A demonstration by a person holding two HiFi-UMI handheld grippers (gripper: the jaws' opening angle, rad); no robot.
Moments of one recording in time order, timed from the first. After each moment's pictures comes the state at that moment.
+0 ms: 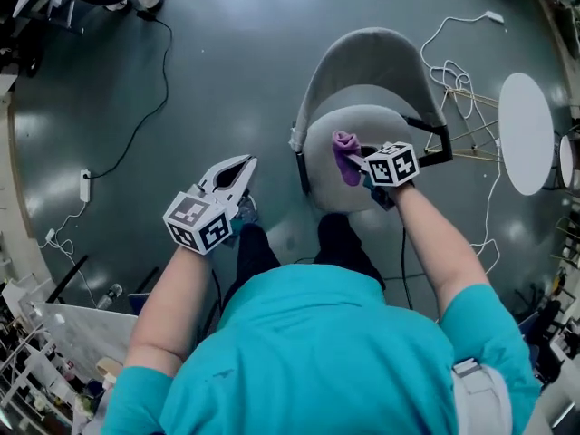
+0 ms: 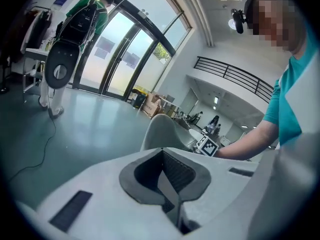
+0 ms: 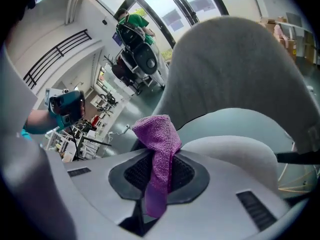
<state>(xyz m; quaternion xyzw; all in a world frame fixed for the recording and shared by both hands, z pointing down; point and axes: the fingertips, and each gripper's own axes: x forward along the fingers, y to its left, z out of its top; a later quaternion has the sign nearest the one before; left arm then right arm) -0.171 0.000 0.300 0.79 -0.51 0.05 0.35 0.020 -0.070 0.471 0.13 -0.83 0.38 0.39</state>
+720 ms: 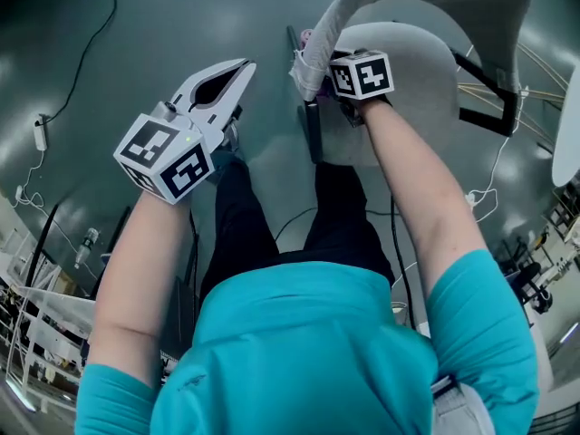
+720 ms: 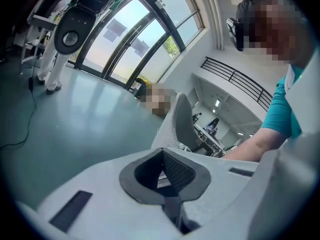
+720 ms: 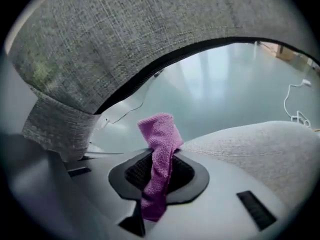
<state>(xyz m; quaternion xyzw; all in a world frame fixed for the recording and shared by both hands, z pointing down) -0.192 -0.059 0.470 0.78 -0.47 0.03 0.41 -0.081 -0.094 0.697 0.18 -0.80 0.37 0.44</state>
